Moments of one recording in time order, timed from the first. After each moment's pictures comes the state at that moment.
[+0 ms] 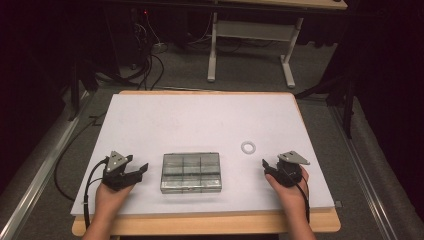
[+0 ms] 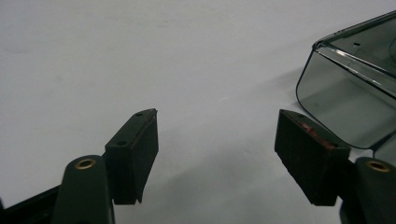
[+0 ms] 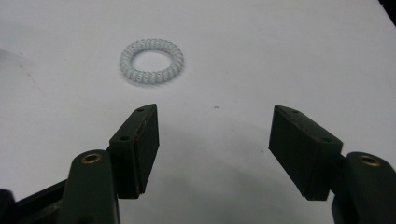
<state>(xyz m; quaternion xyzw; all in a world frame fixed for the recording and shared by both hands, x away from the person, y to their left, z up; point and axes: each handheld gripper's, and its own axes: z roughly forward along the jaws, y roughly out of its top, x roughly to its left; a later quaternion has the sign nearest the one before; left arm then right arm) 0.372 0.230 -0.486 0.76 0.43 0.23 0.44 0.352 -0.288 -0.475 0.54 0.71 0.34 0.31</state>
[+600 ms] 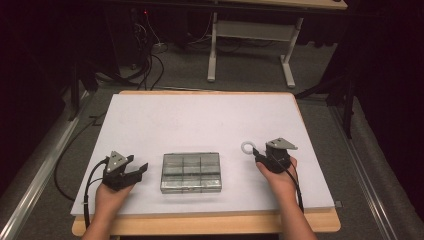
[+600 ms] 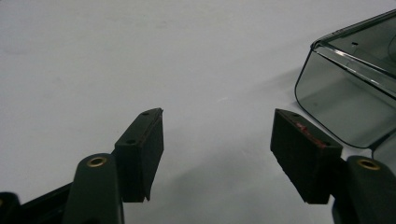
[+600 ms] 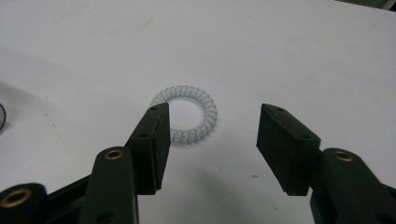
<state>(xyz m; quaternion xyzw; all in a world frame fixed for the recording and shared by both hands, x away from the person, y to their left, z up) 0.371 0.229 -0.486 0.76 0.43 0.23 0.43 0.390 -0.263 -0.462 0.52 0.72 0.35 0.29</state>
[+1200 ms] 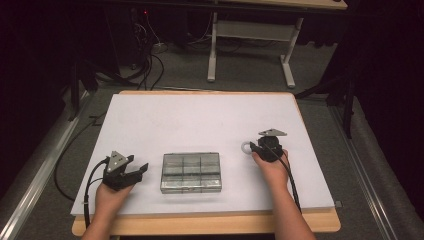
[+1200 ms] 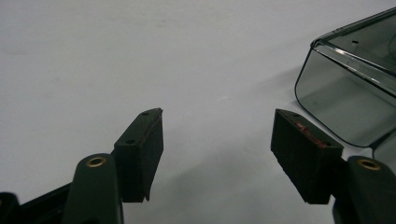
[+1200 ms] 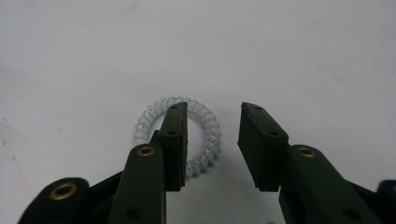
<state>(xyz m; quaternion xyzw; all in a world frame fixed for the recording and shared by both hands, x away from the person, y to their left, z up) 0.371 0.228 -0.486 0.76 0.43 0.24 0.43 0.432 -0.251 -0.469 0.55 0.73 0.31 0.26</state>
